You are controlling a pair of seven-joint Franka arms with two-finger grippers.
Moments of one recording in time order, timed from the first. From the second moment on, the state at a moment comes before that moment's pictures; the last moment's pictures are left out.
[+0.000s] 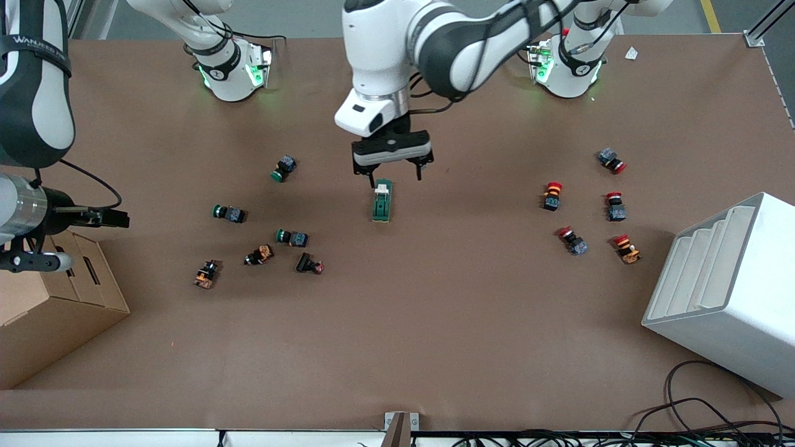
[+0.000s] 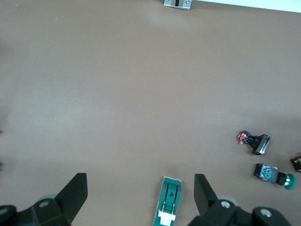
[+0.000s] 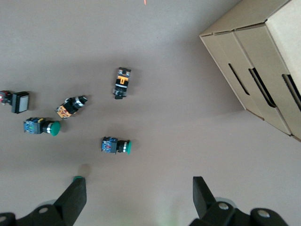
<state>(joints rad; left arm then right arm) -0.34 0.51 -0.73 -1.36 0.63 1.85 -1.29 -0.02 0.32 -0.01 -1.37 -0.04 1.49 0.02</state>
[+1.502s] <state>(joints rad) -0.04 0.06 -0.23 -1.44 0.04 1.51 -0.22 -0.01 0.13 -0.02 -1.45 0.01 1.40 0.02</state>
